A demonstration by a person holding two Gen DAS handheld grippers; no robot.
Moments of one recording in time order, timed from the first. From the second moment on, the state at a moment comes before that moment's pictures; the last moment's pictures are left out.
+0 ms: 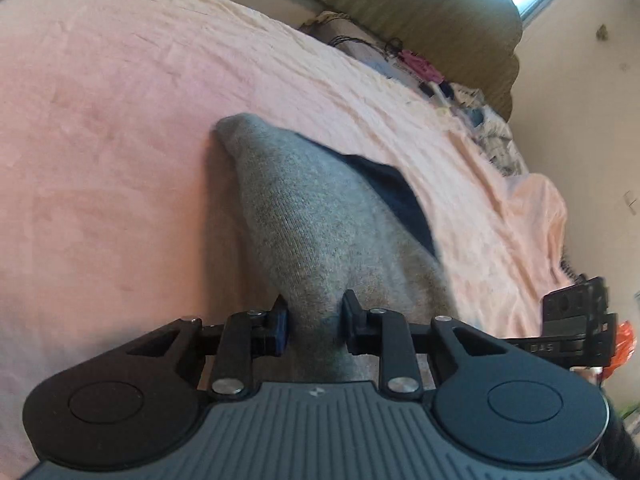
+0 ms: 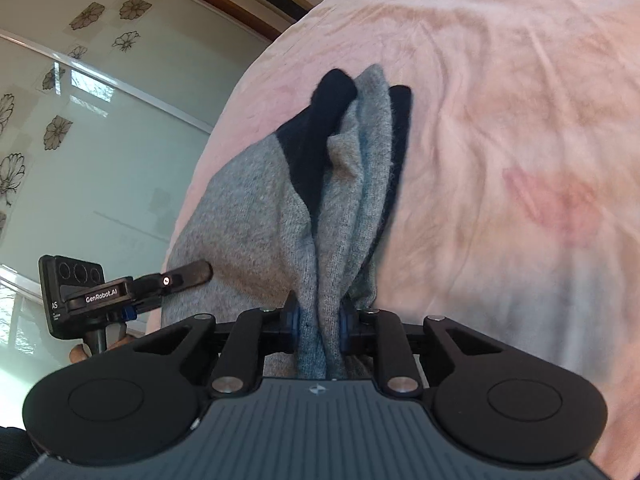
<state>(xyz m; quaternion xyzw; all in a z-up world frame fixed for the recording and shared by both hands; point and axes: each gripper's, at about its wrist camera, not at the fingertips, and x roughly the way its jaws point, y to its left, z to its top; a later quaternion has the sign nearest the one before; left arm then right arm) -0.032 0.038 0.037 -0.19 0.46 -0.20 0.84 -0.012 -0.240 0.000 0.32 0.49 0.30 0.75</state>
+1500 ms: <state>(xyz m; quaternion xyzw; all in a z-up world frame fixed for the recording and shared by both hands) 0.006 -0.012 0.037 0.05 0.30 -0.07 0.95 0.090 -0.249 -0.009 0.32 0.43 0.23 0.81</state>
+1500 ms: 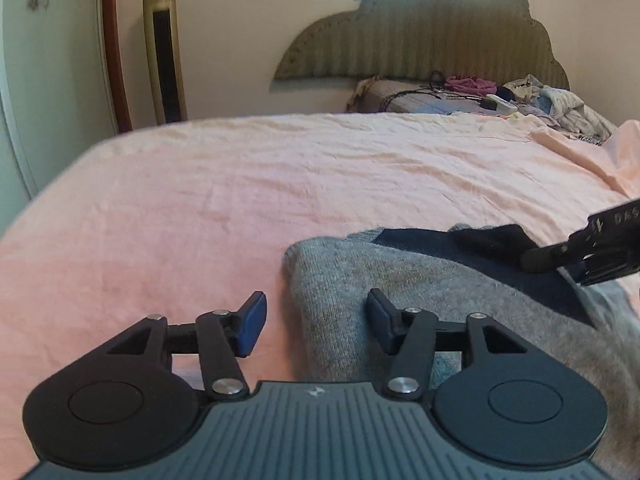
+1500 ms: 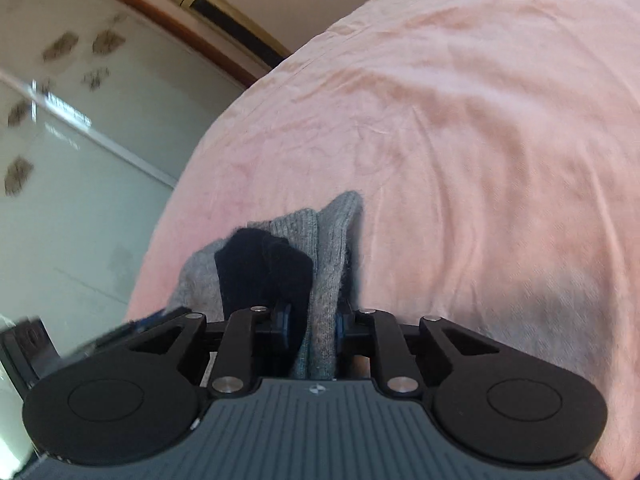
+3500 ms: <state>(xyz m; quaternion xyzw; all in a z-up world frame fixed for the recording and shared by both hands) -0.067 -0.027 0.015 -0.04 0.39 -0.13 0.91 0.073 -0.086 0.094 0.05 0.42 0.33 0.85</state>
